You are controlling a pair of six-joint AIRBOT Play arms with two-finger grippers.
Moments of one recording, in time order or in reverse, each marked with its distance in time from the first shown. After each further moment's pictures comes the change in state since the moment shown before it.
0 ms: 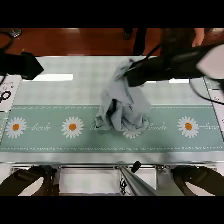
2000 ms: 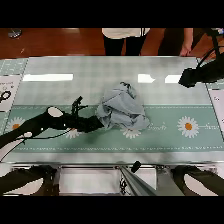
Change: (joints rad) left arm -0.079 -0.349 -0.982 -1.106 0.717 0.402; right arm -0.520 0.056 -0.024 -0.163 0.356 -0.145
